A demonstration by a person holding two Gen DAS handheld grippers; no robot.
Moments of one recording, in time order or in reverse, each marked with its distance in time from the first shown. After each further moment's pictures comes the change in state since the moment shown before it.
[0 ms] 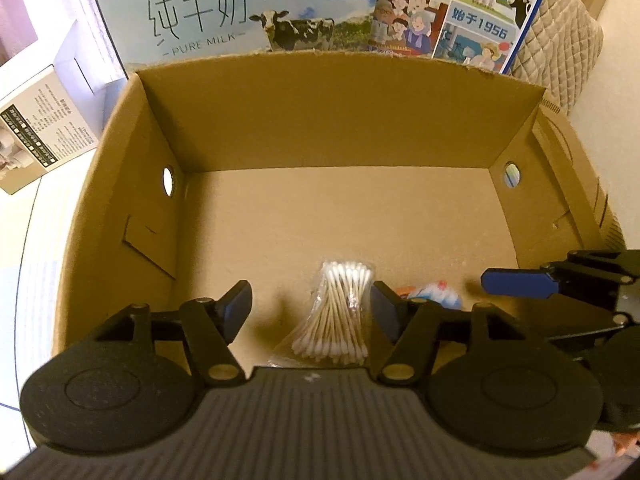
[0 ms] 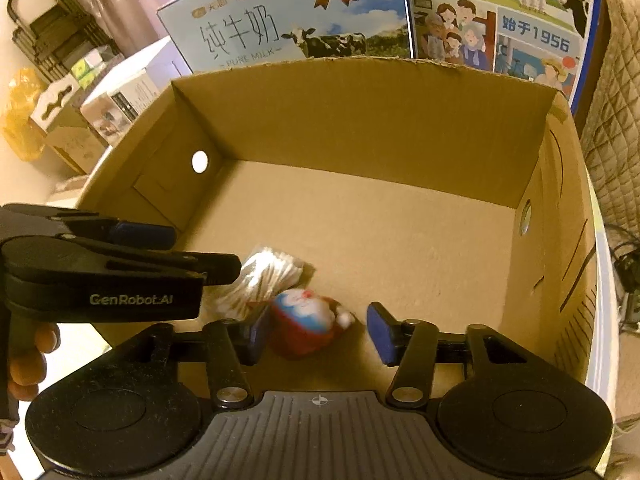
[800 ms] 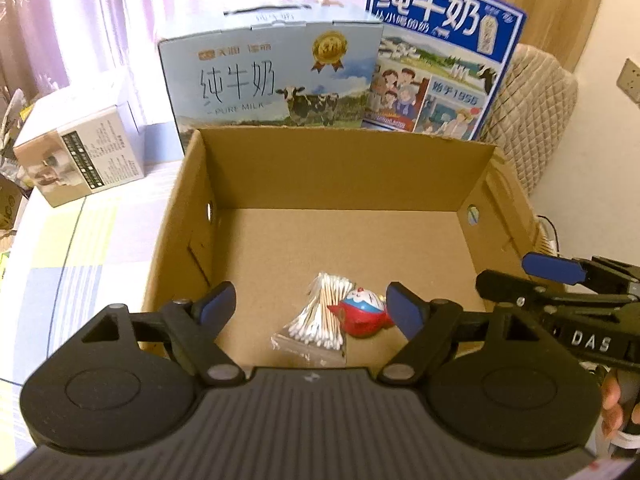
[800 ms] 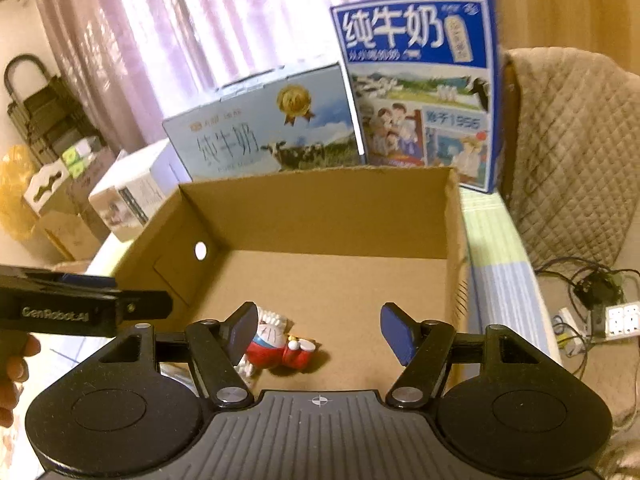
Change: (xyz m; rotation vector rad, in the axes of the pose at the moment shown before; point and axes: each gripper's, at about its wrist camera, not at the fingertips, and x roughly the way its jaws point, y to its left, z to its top) left arm -0.092 0.009 -0.029 -0.039 -0.176 -0.012; right arm -0.094 0.013 -0.033 0.081 -0.310 -0.076
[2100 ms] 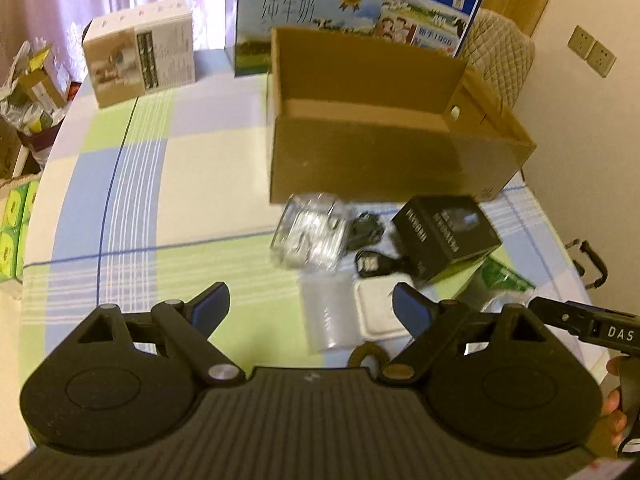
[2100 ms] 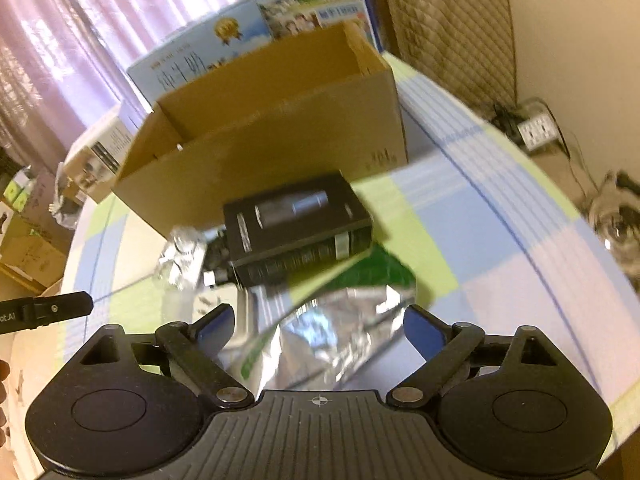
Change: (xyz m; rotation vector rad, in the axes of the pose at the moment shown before) left arm -0.091 0.113 -0.155 0.026 0.080 -0.116; right arm -0.099 0.088 -0.174 0.340 0.106 -0.209
